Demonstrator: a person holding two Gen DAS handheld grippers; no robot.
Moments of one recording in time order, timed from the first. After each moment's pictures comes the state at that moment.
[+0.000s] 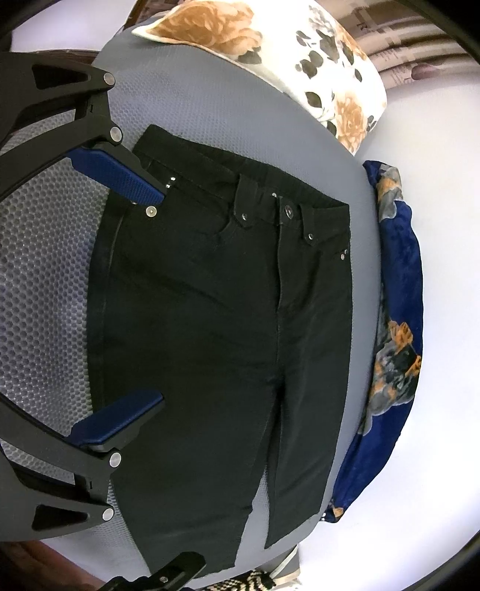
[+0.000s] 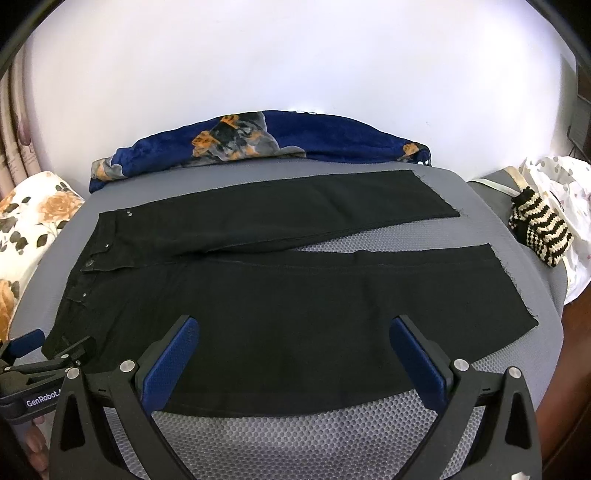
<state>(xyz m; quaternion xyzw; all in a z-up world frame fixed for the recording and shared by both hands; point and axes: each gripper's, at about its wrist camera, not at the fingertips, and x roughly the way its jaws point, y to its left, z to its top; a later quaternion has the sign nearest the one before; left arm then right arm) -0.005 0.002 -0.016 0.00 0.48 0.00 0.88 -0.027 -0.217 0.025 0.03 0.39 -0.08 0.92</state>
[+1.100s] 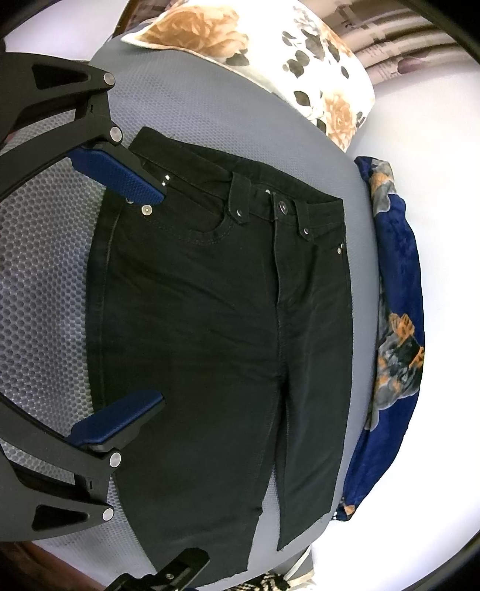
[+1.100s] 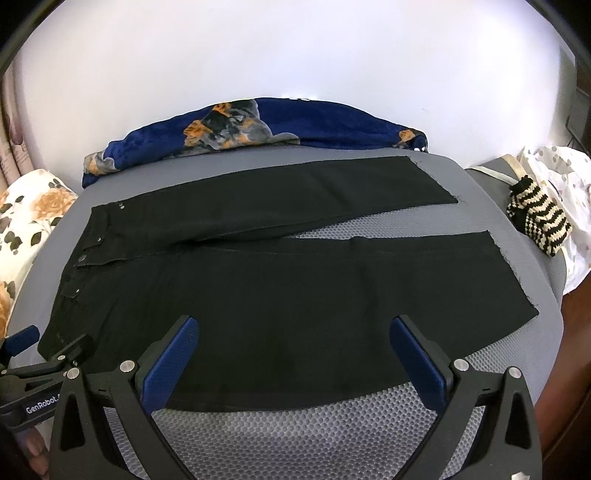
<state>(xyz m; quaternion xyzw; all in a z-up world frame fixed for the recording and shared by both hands) -0.007 -0.008 -0.018 0.02 0.48 0.00 0.88 -0.026 -0.223 0.015 0.04 0.41 -0.09 0.91</state>
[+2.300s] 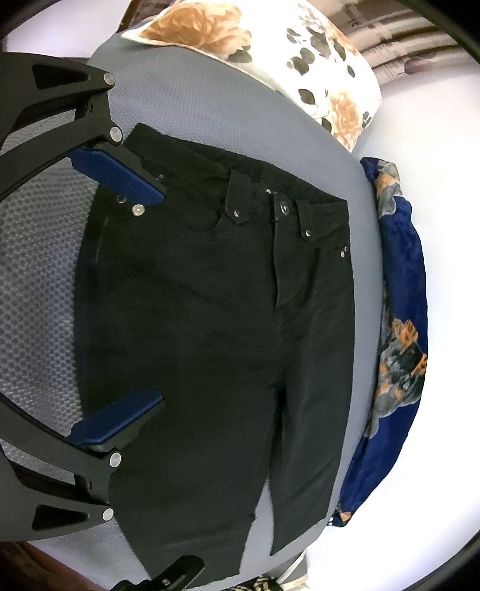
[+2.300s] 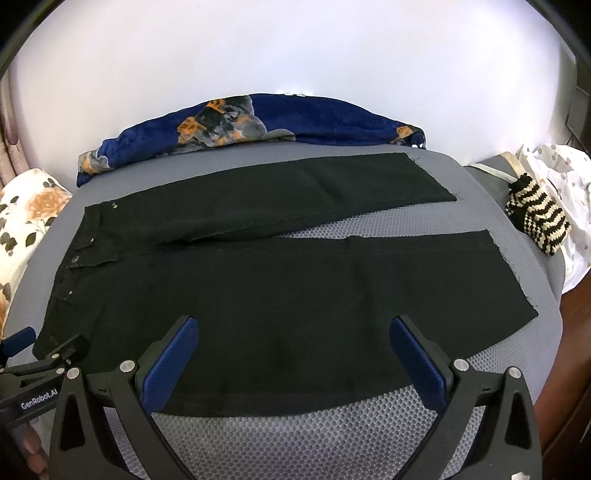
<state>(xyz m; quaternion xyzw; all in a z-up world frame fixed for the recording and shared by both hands) 0.011 -0.004 -0.022 0.01 0.49 0.01 0.87 -0.015 -0.228 0.013 0.04 0.42 -0.09 0.90</state>
